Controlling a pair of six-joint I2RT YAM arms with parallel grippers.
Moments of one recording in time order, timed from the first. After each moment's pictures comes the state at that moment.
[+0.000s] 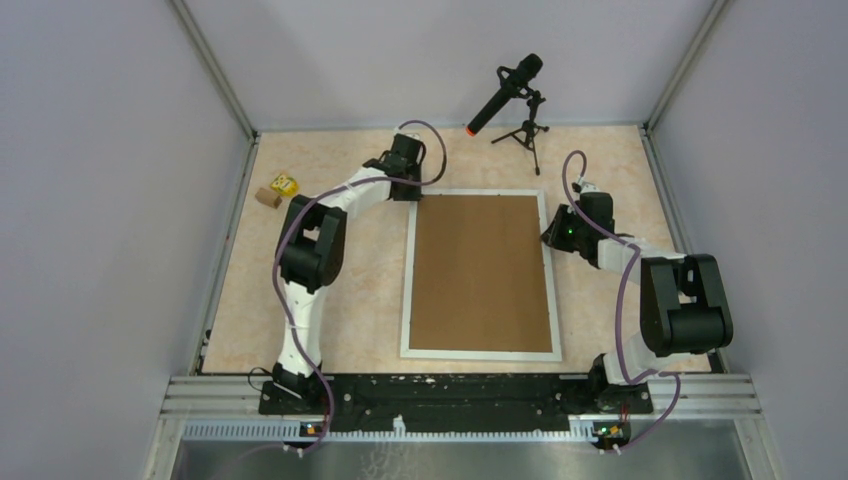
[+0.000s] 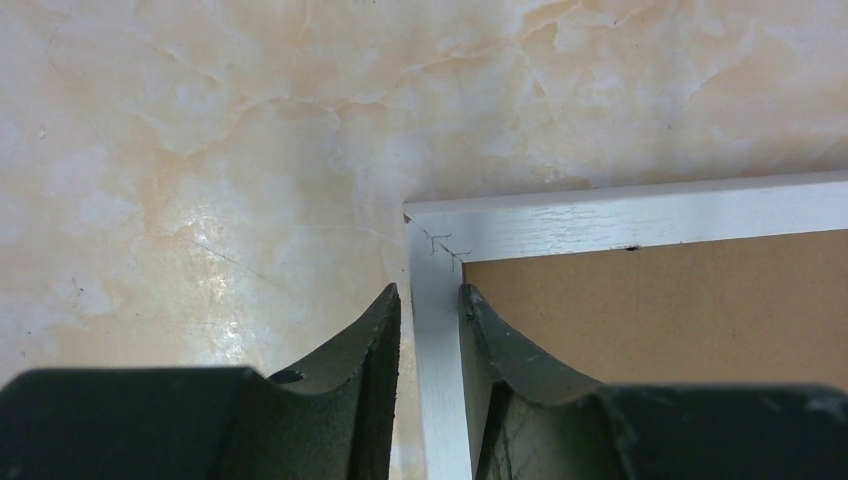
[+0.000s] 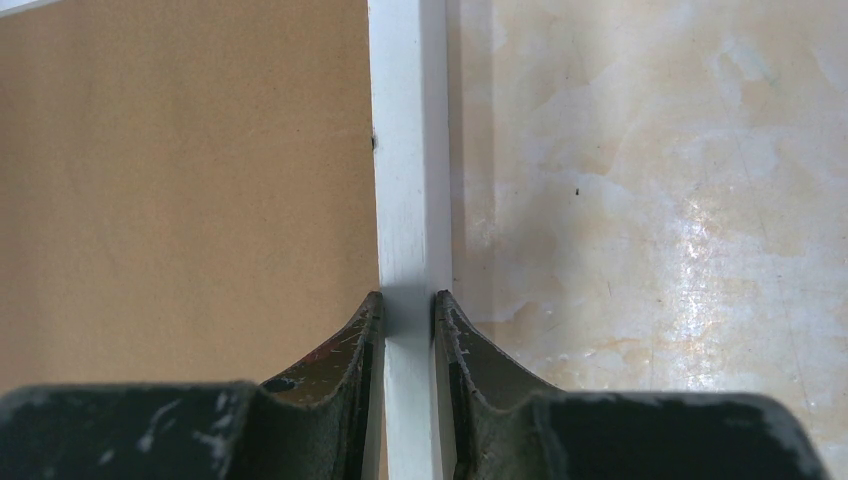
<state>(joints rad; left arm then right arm) -0.43 2.19 1.69 -0.40 -0.10 -0.34 0.08 1.55 0.70 0.09 -0.19 0.34</state>
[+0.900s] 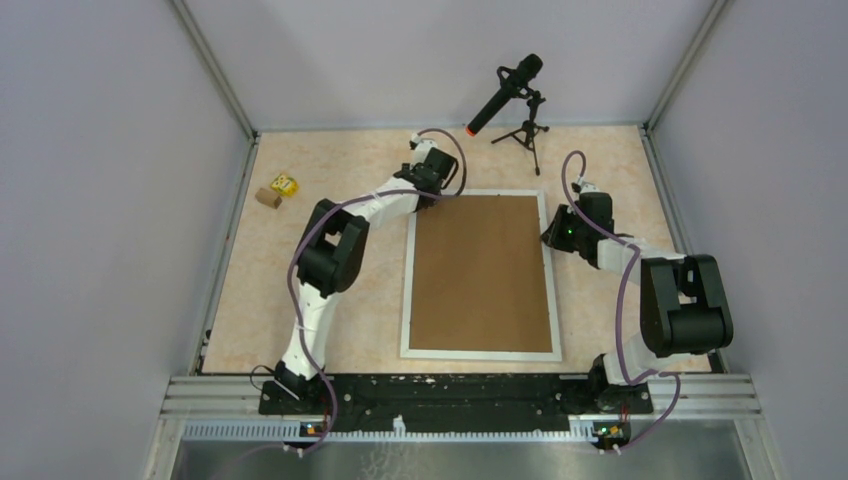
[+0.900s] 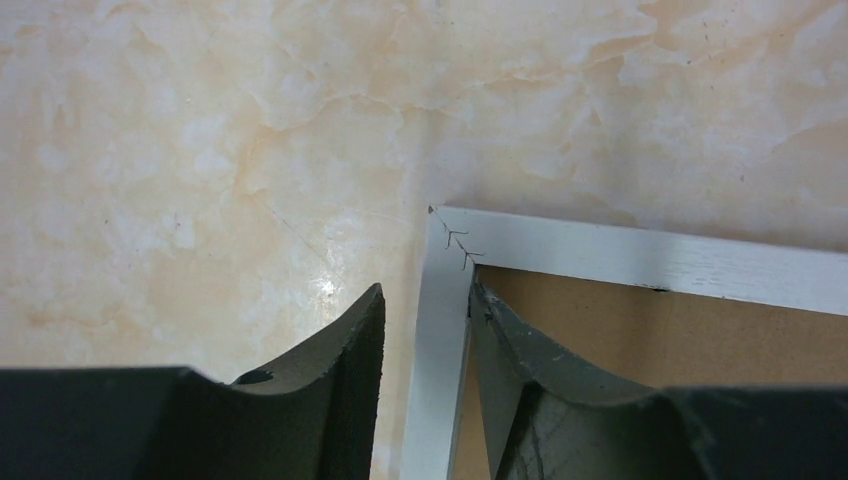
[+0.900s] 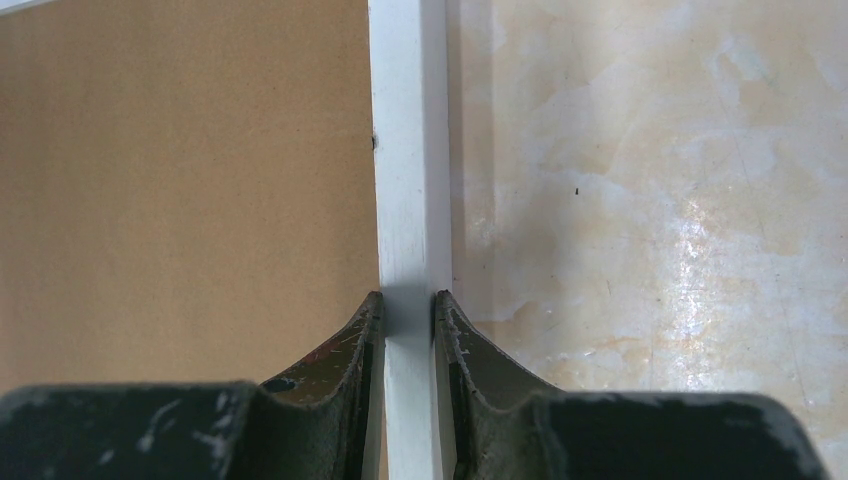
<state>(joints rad) -0.57 2.23 1.71 -0.42 -0.53 -0.40 0.08 1.55 0.70 0.09 -0.18 0.34</state>
